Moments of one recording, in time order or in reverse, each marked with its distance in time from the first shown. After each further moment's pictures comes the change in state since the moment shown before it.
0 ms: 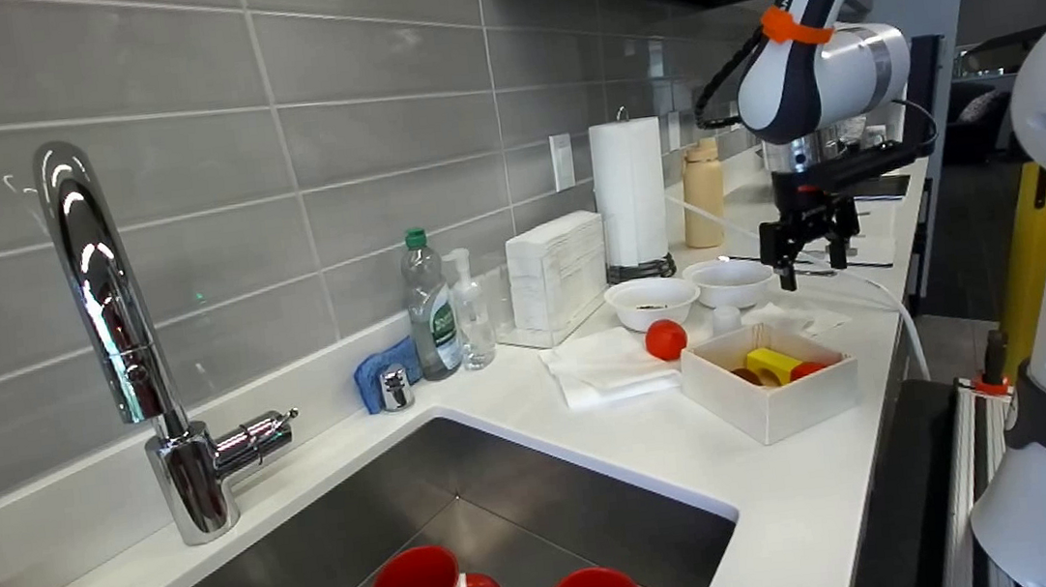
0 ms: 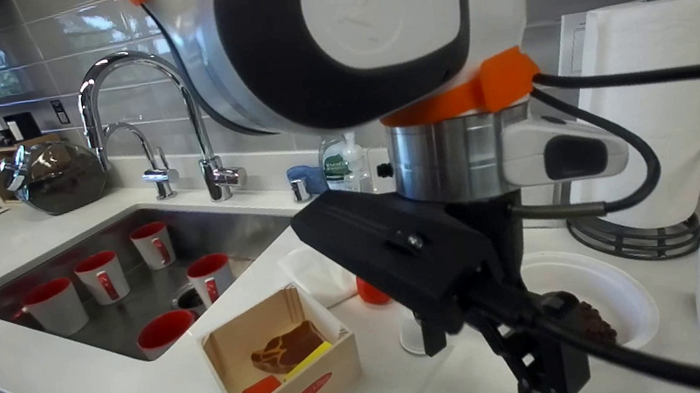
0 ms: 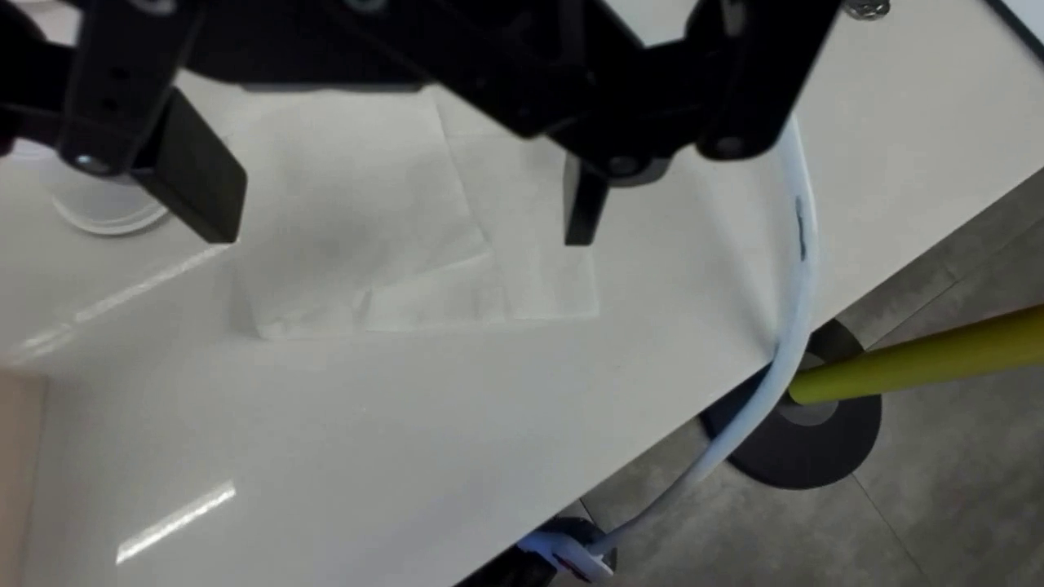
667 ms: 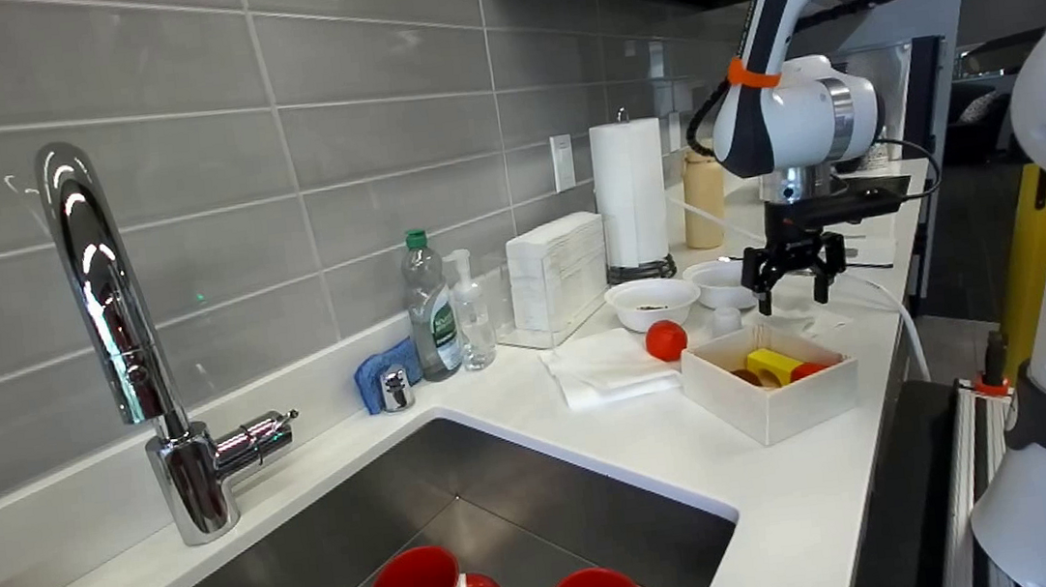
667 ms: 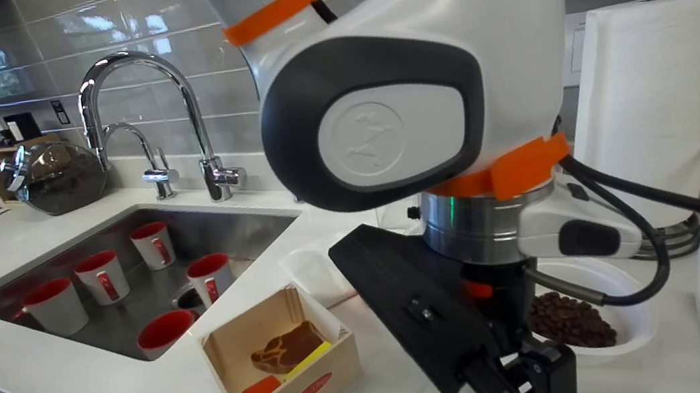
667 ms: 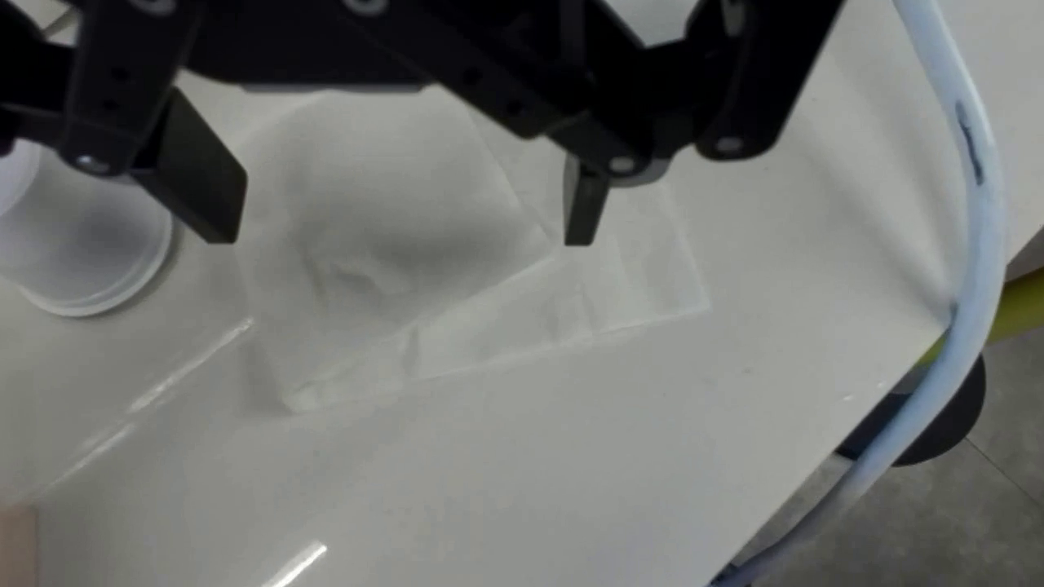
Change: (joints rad) arm 0.001 0.185 0.041 0.048 0.392 0.141 -0.154
